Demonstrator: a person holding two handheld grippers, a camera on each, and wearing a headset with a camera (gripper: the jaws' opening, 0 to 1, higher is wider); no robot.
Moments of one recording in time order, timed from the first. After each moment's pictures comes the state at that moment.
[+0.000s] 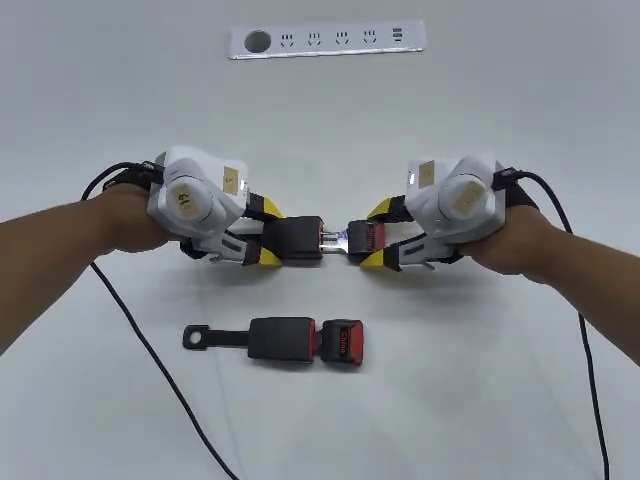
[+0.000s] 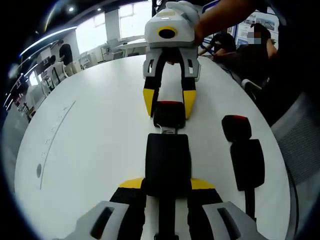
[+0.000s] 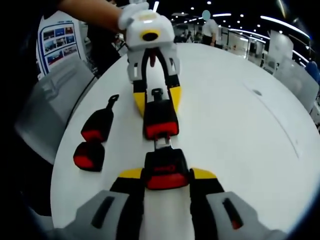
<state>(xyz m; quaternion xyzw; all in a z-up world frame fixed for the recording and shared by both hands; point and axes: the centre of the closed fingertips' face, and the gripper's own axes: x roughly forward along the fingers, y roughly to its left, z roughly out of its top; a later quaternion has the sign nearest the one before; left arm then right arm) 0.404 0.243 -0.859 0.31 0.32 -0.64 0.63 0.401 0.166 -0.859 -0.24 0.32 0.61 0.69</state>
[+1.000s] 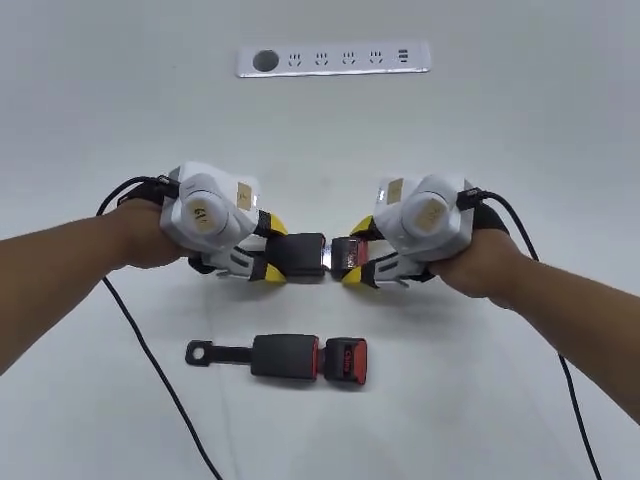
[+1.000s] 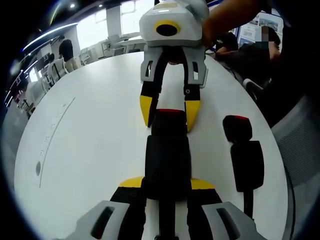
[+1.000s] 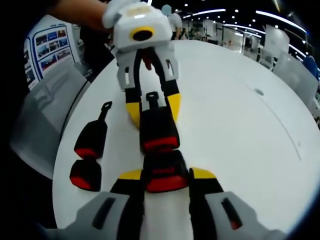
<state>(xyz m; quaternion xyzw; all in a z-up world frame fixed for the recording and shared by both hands) 0.402 0.243 -0.858 0.31 0.33 -0.63 0.63 0.406 0.187 -0.865 -0.24 0.34 0.59 0.69</state>
